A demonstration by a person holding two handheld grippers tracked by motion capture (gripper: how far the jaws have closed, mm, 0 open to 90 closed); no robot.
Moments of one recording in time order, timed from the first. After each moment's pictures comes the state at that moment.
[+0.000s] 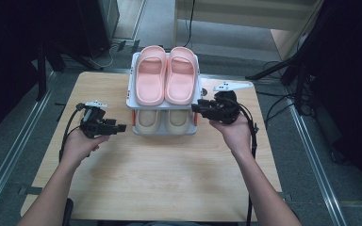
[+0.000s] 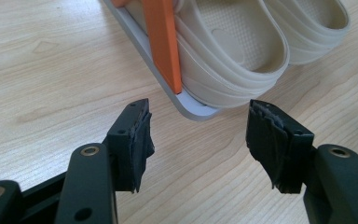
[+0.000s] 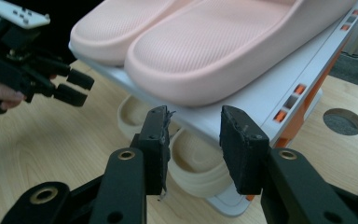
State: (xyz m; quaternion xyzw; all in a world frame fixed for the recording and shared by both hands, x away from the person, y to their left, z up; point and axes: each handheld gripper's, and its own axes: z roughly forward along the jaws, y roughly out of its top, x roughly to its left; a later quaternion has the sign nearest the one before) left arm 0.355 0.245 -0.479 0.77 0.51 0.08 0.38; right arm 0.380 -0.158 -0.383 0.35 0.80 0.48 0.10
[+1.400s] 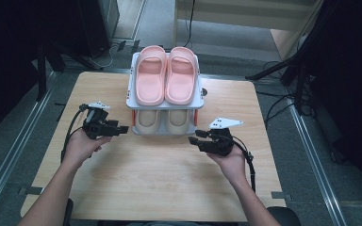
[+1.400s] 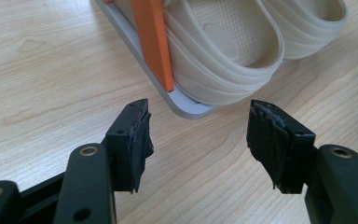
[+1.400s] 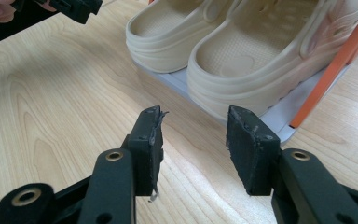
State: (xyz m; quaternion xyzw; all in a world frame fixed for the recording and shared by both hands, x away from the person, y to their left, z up) left arm 0.355 0.238 -0.482 0.78 0.50 0.07 0.37; right arm 0.339 -0.167 -0.478 0.32 0.82 0.46 0.08
